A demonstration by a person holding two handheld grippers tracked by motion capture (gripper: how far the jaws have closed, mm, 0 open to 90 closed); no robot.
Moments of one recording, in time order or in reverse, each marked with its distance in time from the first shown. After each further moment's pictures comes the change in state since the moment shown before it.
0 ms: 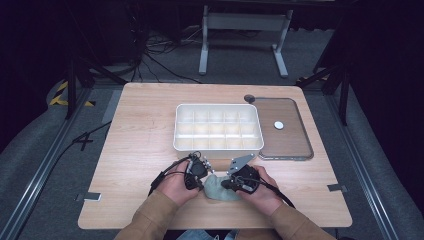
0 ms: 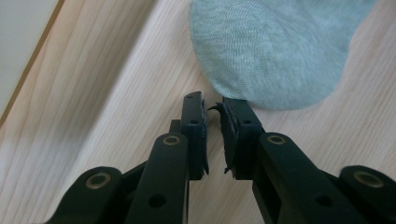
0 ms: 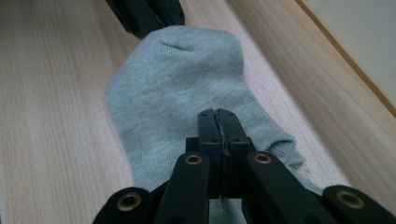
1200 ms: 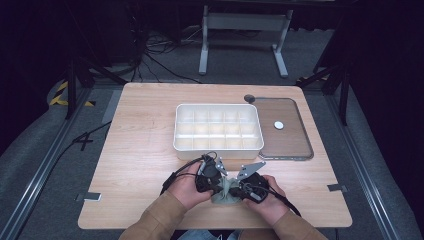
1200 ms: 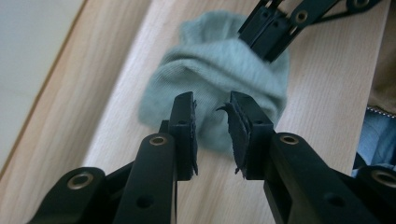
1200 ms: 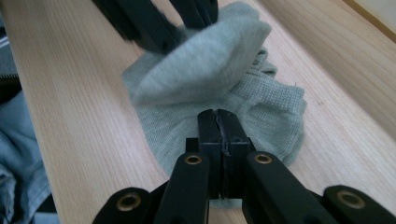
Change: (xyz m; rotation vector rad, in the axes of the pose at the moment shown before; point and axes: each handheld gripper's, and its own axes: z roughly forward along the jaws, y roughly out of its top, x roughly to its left) left arm -0.028 0.027 -0.007 -0.131 -0.064 0.123; right arm 0.018 -0.023 -0.017 0.002 -0.027 0.126
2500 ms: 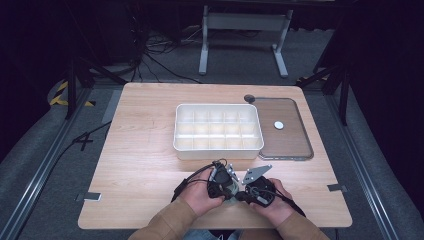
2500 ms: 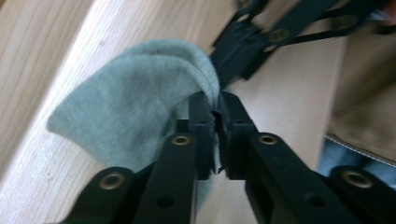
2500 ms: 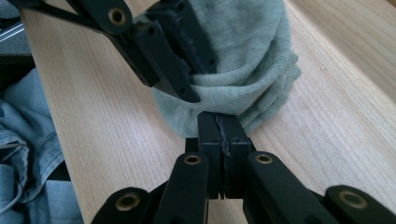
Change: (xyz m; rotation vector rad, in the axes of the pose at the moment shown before) left arm -0.013 0.010 0.022 -0.030 -0.099 -0.088; right arm -0.002 -0.015 -0.011 0.029 0.018 -0.012
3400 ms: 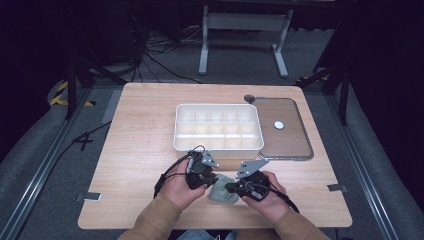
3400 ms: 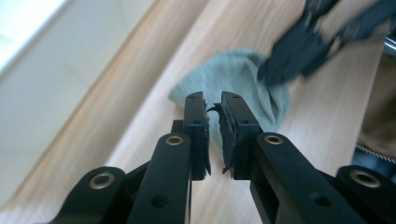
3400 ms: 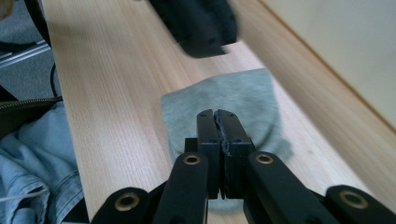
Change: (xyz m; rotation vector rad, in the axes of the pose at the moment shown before) left arm 0.015 -0.020 -0.053 -0.176 0.159 0.002; right arm 0.011 0.034 -0.005 -0.111 0.000 -0.072
